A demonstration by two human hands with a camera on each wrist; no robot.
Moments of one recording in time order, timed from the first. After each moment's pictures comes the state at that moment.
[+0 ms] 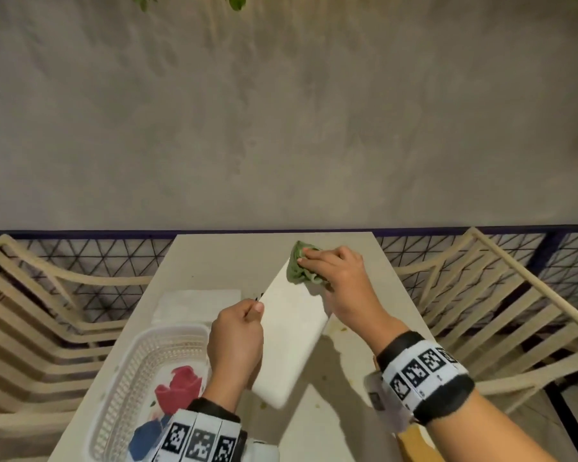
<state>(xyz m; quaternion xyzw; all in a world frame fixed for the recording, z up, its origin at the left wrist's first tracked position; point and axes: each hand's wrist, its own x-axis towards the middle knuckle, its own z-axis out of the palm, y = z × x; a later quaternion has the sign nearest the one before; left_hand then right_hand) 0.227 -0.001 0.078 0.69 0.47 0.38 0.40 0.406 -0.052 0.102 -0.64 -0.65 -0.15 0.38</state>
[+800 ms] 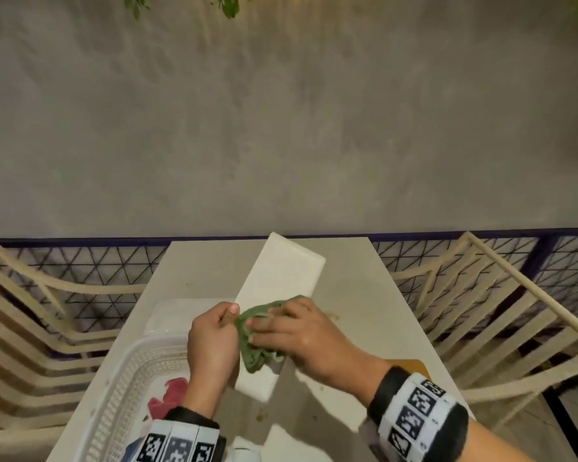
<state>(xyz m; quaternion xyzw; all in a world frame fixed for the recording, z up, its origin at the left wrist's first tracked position) 0.219 0.027 0.065 0.63 0.47 0.44 0.43 0.361 -0.064 0.081 -0.49 -0.83 -0.13 0.26</state>
